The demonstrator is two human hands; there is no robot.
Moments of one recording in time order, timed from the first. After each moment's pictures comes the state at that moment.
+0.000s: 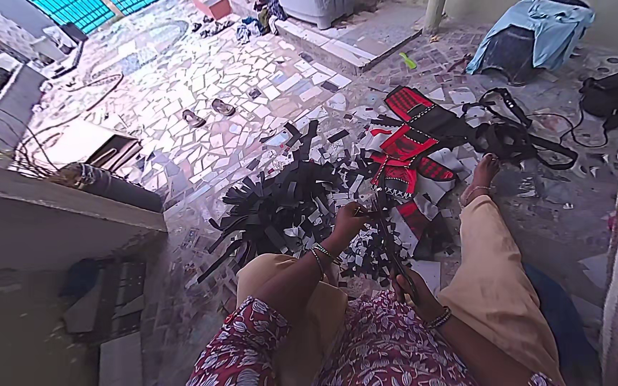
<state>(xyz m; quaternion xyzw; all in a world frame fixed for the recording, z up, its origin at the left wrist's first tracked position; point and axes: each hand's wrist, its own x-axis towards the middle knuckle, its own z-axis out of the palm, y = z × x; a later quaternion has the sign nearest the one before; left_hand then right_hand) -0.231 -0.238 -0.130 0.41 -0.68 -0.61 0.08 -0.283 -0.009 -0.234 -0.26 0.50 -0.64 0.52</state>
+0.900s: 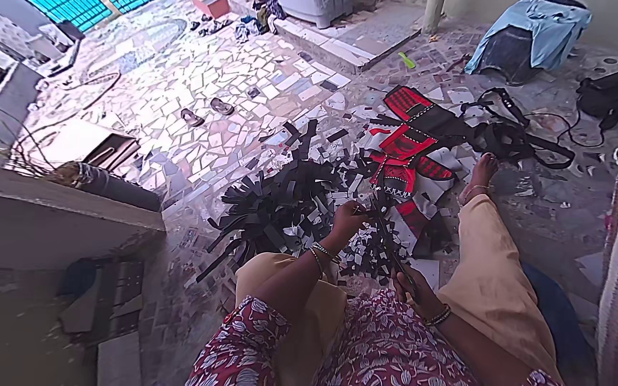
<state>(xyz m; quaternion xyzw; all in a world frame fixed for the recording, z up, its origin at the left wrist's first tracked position) -0.228 -0.240 -0.132 0.41 -0.69 -0.59 0.07 -0.284 -0.007 -0.227 -0.23 0.50 -0.64 0.54</state>
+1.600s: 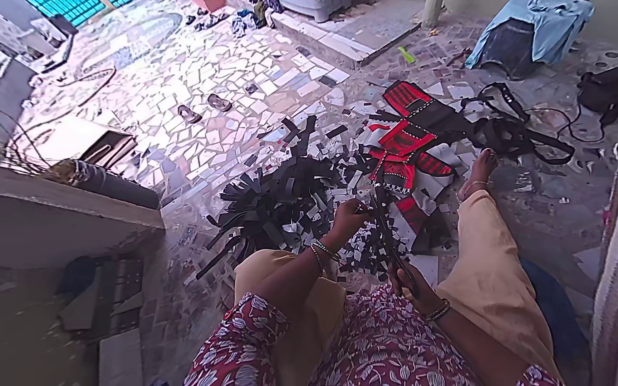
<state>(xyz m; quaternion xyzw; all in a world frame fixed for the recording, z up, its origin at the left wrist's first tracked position) -0.228 -0.237 -0.134 0.39 -0.72 -0.58 0.05 -0.285 -0.008 -0.235 -0.25 0.49 -0.63 0.55</state>
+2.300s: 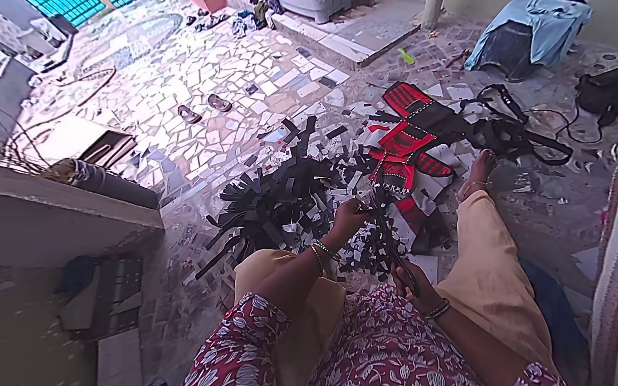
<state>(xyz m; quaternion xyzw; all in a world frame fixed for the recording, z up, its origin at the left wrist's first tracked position) -0.229 -0.238 -0.137 0.39 -0.72 -0.57 0.05 -0.285 -0.007 -0.226 -0.23 0.51 -0.63 0.53</state>
